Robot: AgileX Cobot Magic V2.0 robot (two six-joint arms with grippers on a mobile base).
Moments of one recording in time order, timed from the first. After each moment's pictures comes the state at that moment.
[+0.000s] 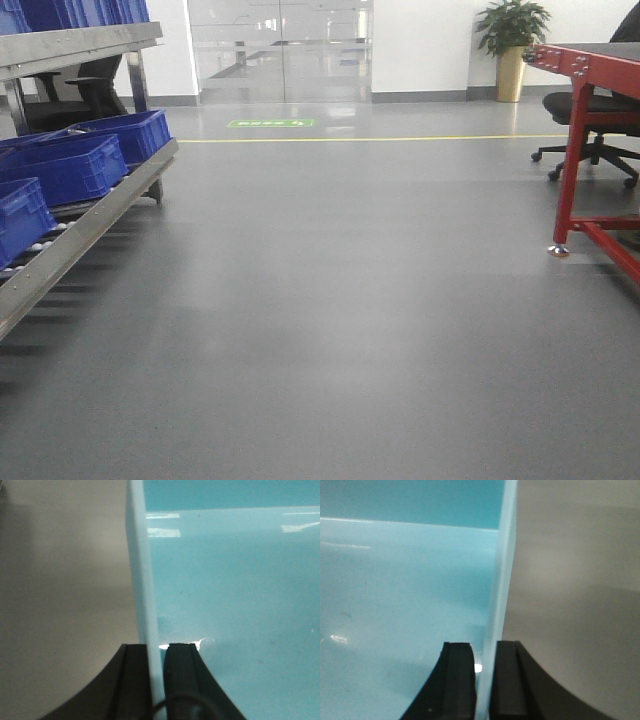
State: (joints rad) left arm -0.26 1.51 -2.02 0.02 1.10 -0.17; right arm 0.45 1.50 -1.94 -0.04 0.96 0.14
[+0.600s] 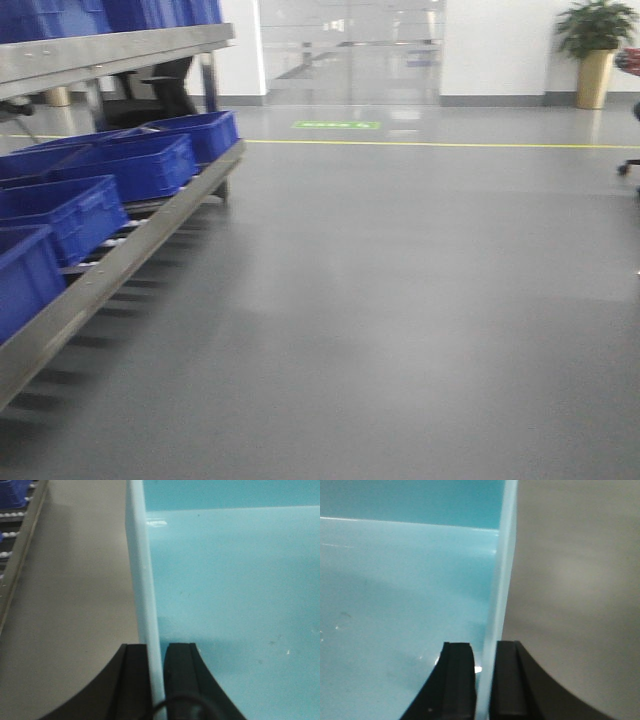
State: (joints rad) left arm -0.26 1.51 -2.02 0.02 1.10 -0.17; right arm 0.45 1.50 -1.94 -0.04 0.96 0.14
